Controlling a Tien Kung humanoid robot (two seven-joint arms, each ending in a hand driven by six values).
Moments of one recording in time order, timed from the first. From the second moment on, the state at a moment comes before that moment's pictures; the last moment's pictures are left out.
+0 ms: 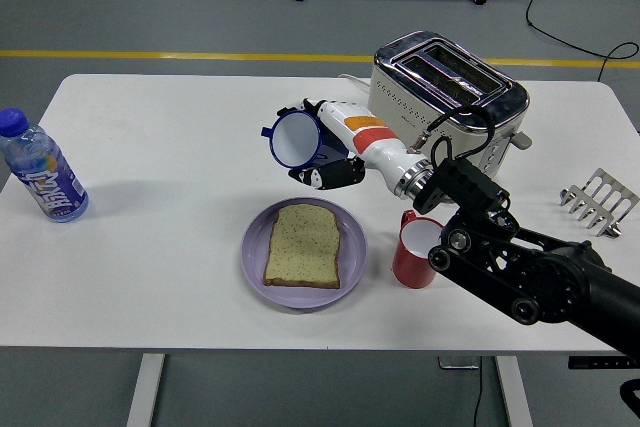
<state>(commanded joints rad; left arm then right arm) -0.20 0.05 -0.51 -0.25 -0.26 0.24 0.00 0.87 -0.10 0.48 1.12 -1.62 -0.36 0.04</state>
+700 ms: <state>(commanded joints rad) -0.20 0.05 -0.51 -0.25 -0.27 0.24 0.00 0.90 -0.10 0.45 1.07 -1.82 -0.44 0.07</state>
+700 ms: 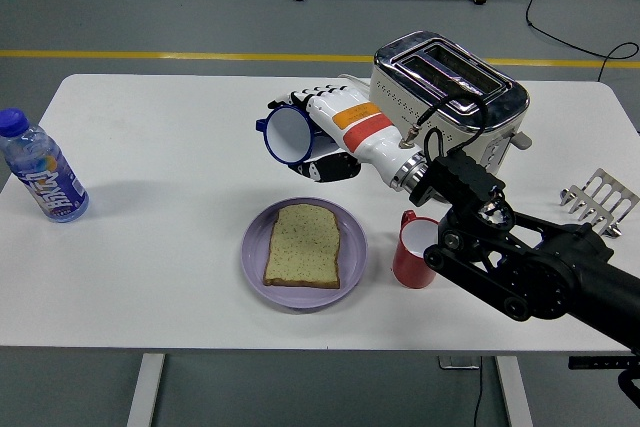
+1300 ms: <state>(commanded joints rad) -0.20 0.05 -0.52 -0.25 -0.24 0.25 0.01 0.98 -0.15 0.31 1.02 -1.93 -0.61 0.11</state>
